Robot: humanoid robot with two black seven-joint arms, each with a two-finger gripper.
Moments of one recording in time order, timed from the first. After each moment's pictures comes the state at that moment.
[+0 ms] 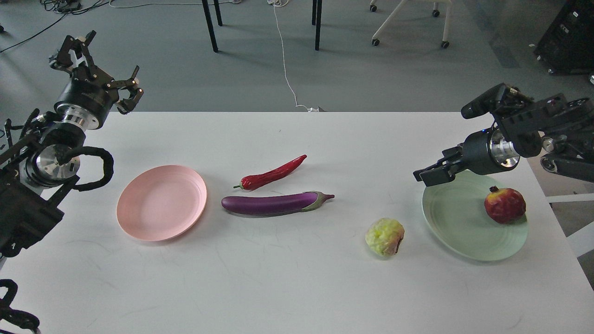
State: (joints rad) left arm -0.74 0.48 -0.79 -0.73 -0.14 -0.33 -0.31; right arm 1.62 -0.58 -0.81 1.26 -1.20 0.19 0.38
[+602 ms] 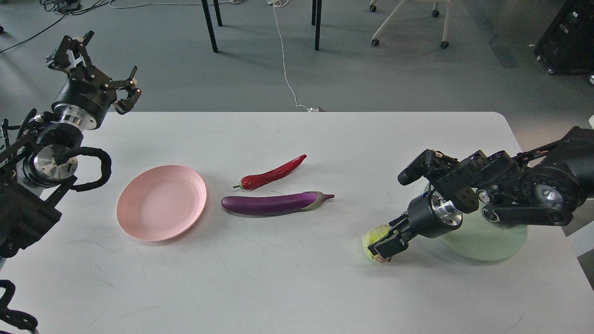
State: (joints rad) left arm -0.74 0.48 -0.79 -0.73 -0.14 -0.33 -0.31; right arm 1.53 -0.40 -0.87 1.31 -1.15 0.19 0.38
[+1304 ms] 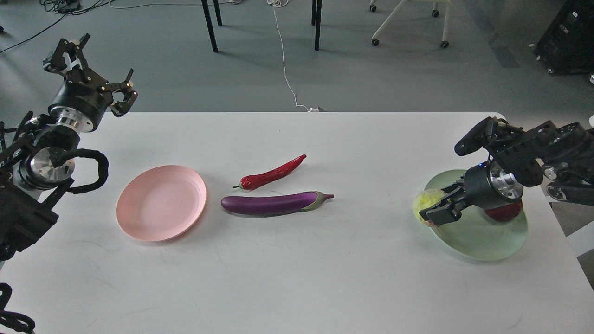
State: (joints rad) left arm -0.73 0.50 -0.79 -0.73 -0.14 -0.32 -0.31; right arm 1.61 -0.67 -0.94 1.29 -1.34 0.20 0.37
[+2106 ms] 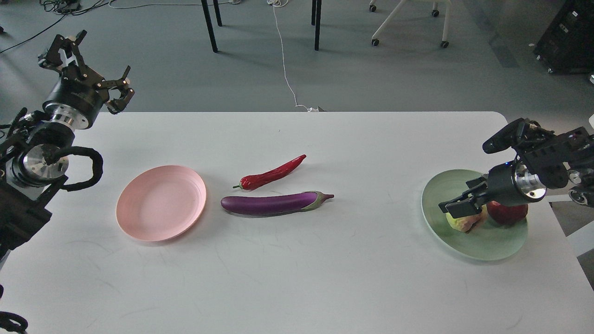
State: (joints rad) left arm -0.74 0.54 -0.78 -0.77 -0.14 -0.33 -0.29; right arm 1.53 -0.75 -0.75 1.20 -1.31 0.19 0.38
